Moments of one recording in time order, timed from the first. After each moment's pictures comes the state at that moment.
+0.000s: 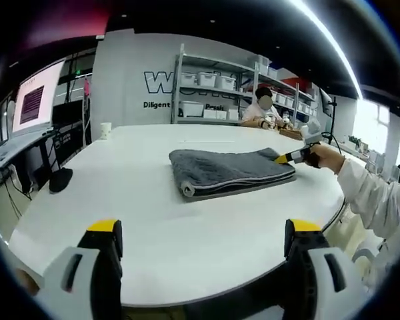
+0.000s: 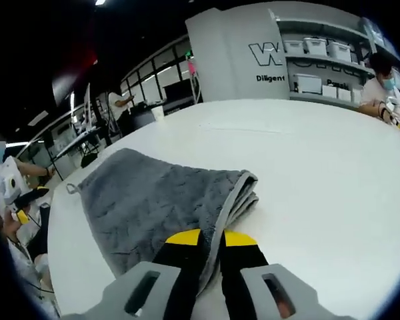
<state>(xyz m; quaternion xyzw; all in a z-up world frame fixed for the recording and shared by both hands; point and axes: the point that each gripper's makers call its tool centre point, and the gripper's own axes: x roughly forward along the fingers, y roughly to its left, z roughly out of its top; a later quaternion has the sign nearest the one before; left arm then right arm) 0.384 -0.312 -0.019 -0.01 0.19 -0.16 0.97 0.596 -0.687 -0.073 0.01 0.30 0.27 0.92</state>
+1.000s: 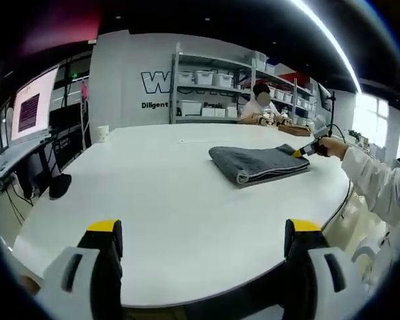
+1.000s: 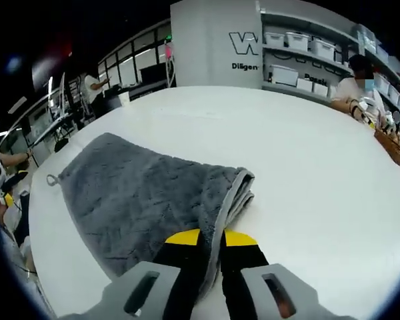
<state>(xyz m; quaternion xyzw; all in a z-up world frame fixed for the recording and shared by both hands) 0.384 -0.323 -0.012 0.00 0.19 -0.17 0.97 0.600 -0.817 -0.073 -0.05 0.35 0.19 0.92</state>
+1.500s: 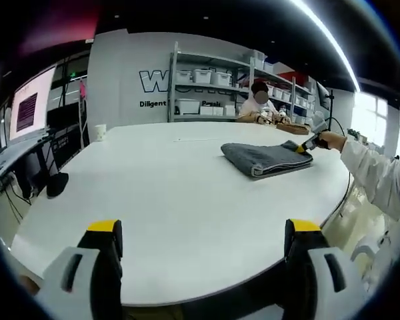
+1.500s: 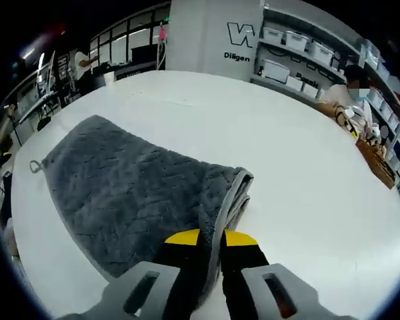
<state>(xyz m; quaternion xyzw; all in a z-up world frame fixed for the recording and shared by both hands) 0.385 -0.330 -0.019 0.00 0.20 -0.17 0.97 0.605 -0.875 -0.069 -0.13 0.37 0.12 0.91</state>
